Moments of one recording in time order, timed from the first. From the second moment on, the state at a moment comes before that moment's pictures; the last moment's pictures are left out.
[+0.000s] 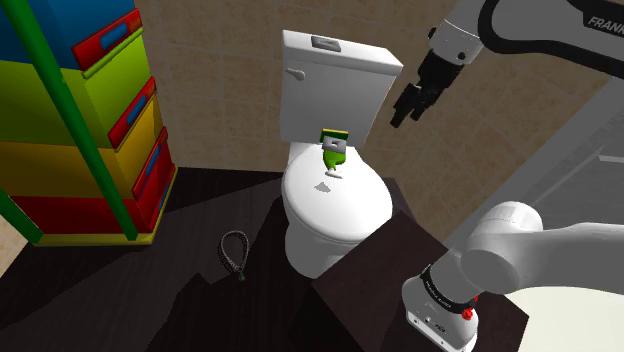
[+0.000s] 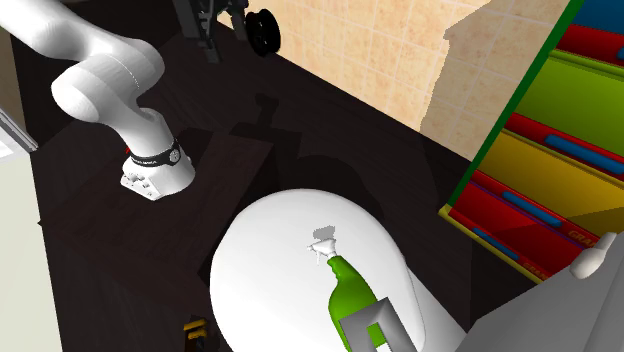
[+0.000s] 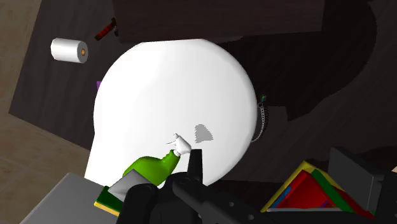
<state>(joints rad) 0.01 -0.83 -0.06 -2.39 0.00 1.67 -0.01</state>
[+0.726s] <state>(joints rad) -0.02 -0.55 -0.07 -2.43 0.00 1.93 0.07</state>
